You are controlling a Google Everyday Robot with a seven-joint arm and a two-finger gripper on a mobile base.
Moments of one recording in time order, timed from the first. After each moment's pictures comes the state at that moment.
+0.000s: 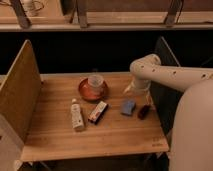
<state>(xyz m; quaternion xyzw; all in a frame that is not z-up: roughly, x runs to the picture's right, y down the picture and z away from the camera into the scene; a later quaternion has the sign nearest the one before) 0.182 0.066 0.809 -0.14 0.27 0.82 0.49</state>
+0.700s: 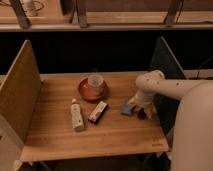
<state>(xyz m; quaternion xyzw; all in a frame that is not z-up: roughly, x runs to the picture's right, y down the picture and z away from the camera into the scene) 0.214 0.138 0.845 -0.15 0.30 0.84 0.42</state>
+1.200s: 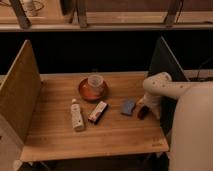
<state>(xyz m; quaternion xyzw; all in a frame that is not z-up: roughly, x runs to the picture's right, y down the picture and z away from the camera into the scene) 0.263 0.137 0.857 -0.10 0.31 0.86 0.40</state>
